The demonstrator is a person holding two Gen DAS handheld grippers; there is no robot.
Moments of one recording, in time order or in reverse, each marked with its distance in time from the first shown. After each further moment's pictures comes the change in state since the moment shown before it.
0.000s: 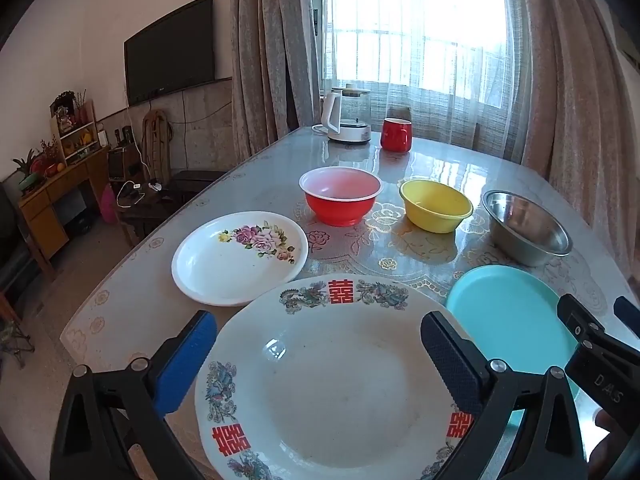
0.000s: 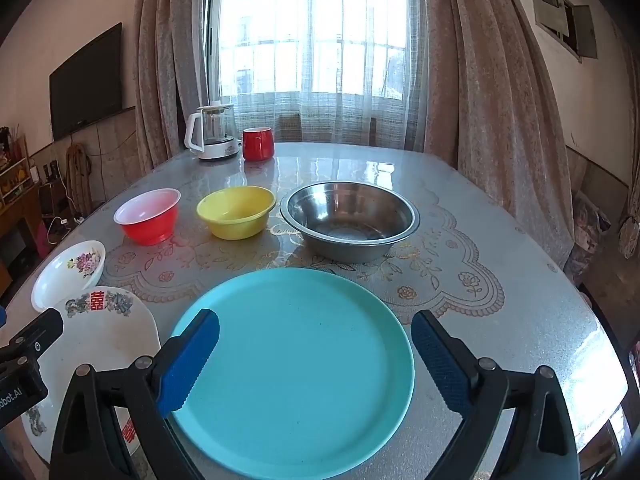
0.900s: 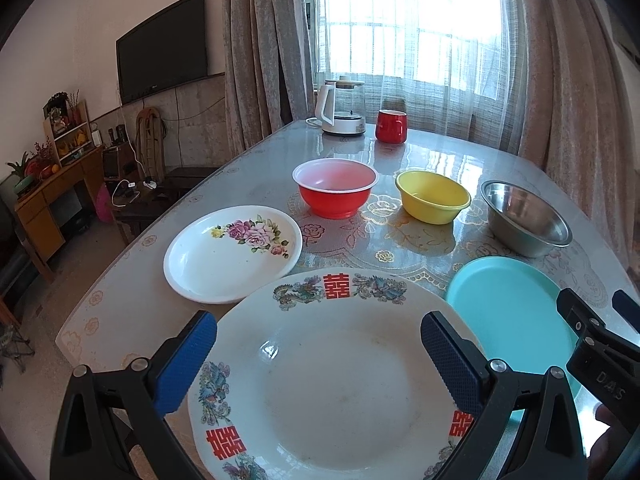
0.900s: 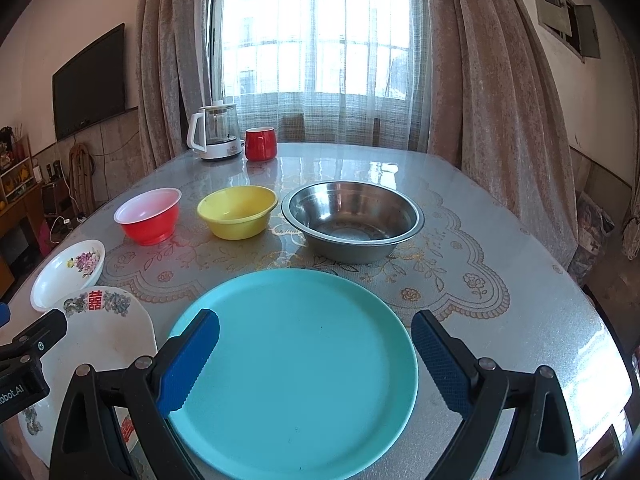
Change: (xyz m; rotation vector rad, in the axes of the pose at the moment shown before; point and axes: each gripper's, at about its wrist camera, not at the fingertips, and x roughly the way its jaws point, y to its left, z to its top) left arm 0.003 -0.002 -0.003 0.022 0.020 -0.014; right arm 0.003 -0.003 -0.002 -0.001 -0.010 0.015
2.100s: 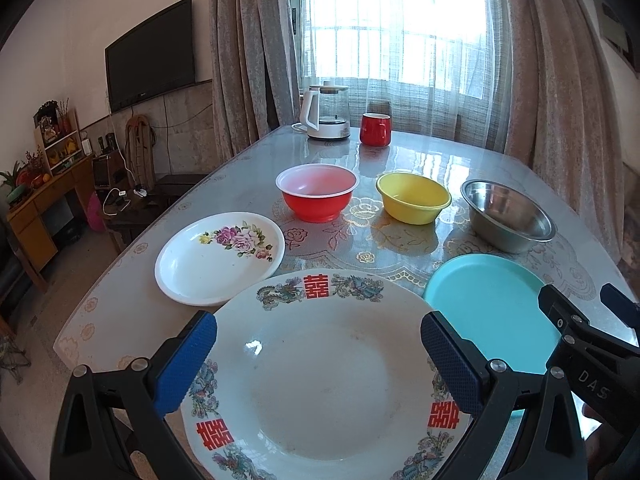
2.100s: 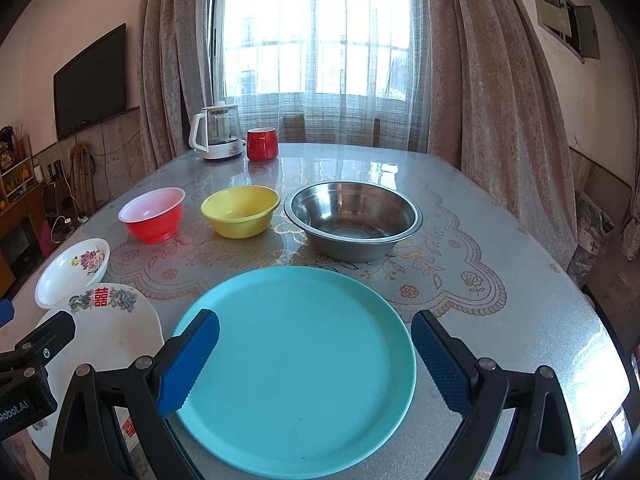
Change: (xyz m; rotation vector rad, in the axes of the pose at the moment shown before) left arm -0.013 -0.011 0.000 0.027 -0.017 -0.035; right arm -0.007 0.002 -0.001 -0.001 0.000 -0.002
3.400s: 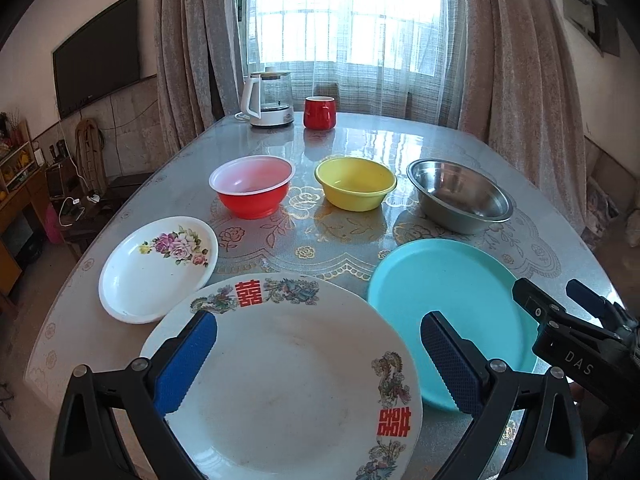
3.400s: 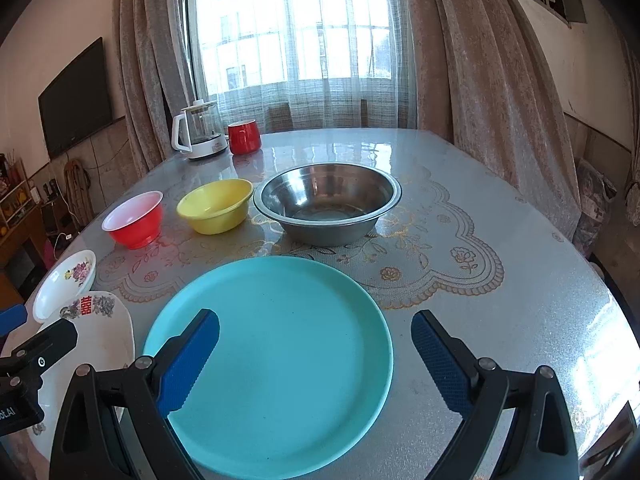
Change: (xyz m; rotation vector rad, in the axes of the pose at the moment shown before) left arm 0.017 -0.028 0.018 0.088 0.085 -0.176; right arm 0.013 -0.040 -0.005 0.107 0.057 0.032
